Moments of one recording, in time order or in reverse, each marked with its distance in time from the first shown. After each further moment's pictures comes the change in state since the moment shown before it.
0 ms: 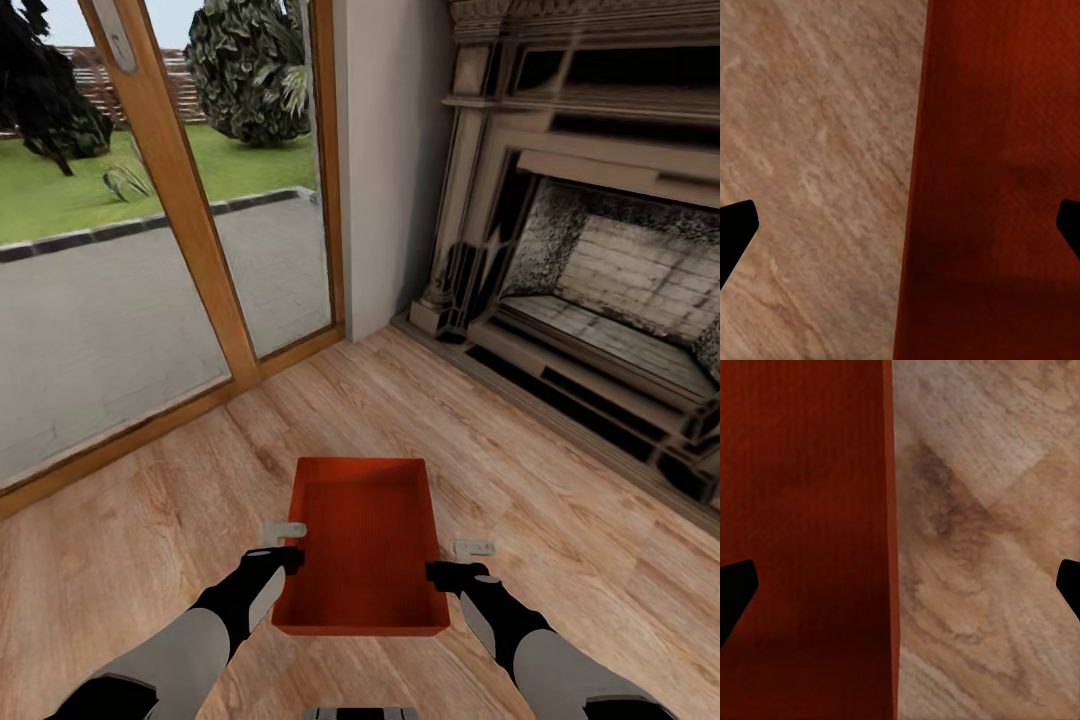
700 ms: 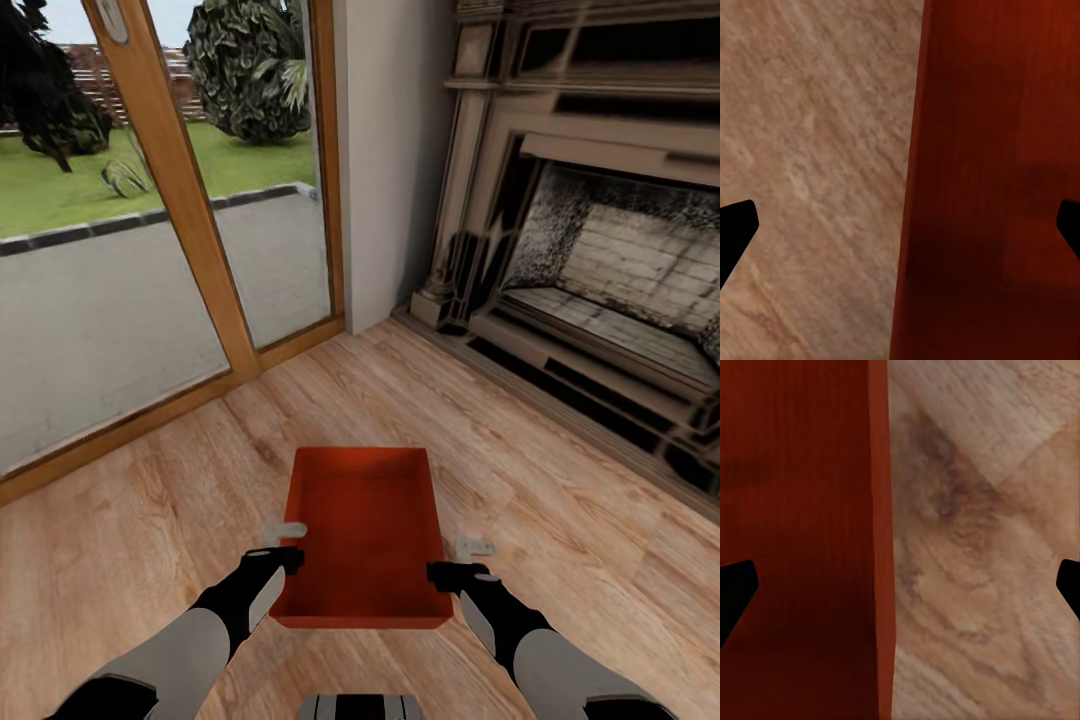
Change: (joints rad) left arm 0.000 0.000 0.000 0.000 0.000 0.000 0.000; right arm -0.001 0.000 0.002 -0.004 -0.001 0.020 -0.009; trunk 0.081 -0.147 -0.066
